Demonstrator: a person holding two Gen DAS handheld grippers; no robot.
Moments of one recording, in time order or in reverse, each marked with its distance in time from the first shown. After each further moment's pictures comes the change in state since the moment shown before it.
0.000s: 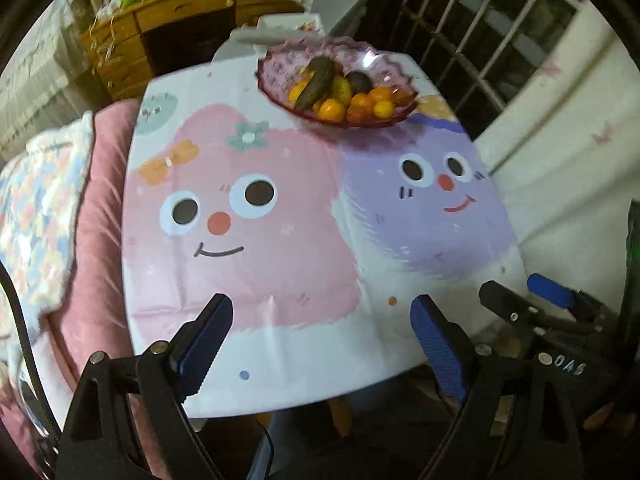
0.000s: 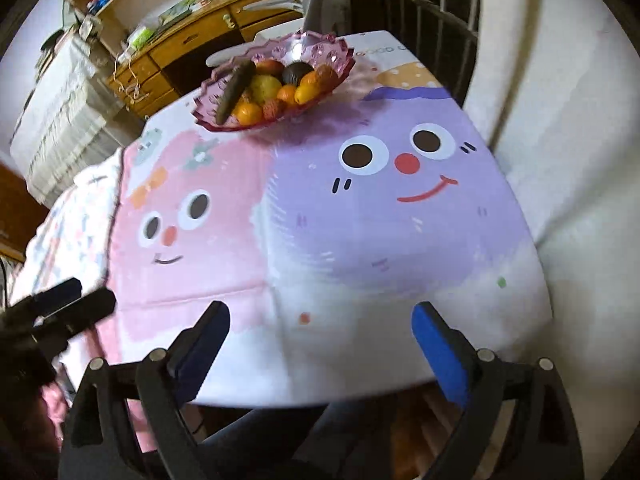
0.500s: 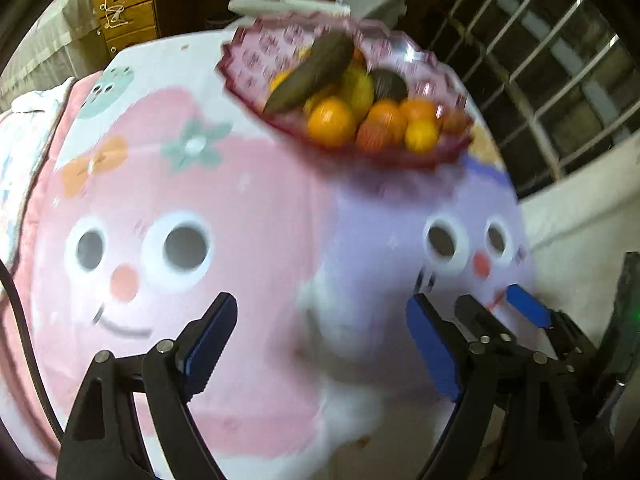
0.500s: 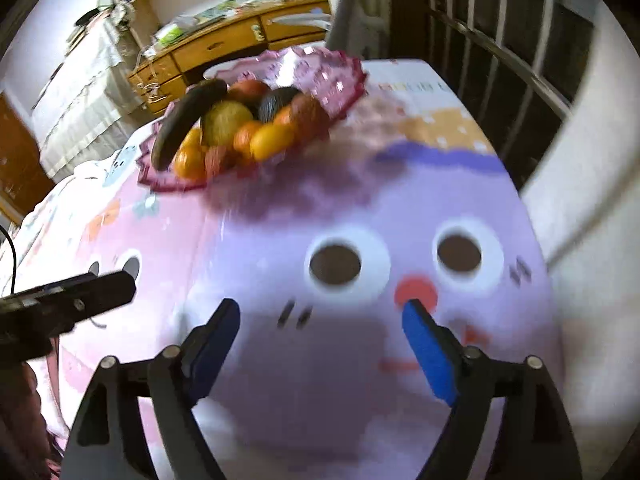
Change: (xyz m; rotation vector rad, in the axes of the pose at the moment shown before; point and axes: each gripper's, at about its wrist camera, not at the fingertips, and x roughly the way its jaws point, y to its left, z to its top) left arm 0.164 -0.016 0.076 -0.184 0.021 -0.016; right arm 0.130 -0.043 0.093 -0.168 -0.118 0.040
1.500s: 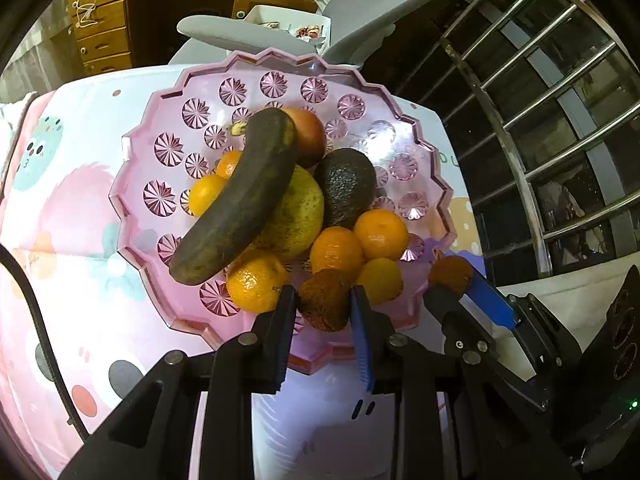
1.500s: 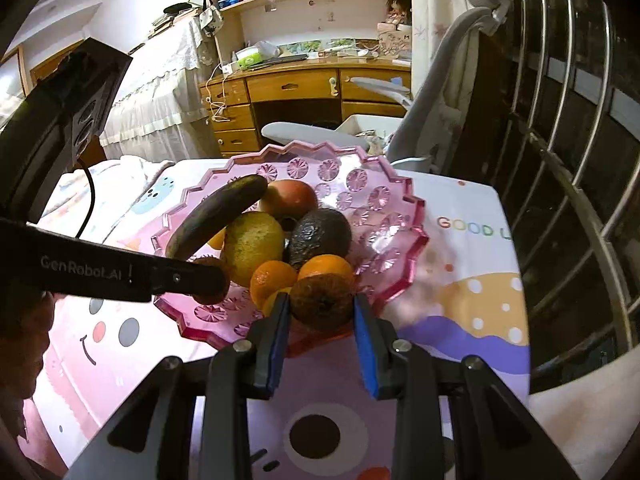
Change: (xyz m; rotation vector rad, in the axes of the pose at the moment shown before) left arm 0.038 -0.036 0.135 -0.049 -0.019 -0.129; right arm 0.020 0.009 0.112 -0.325 -0.215 0.127
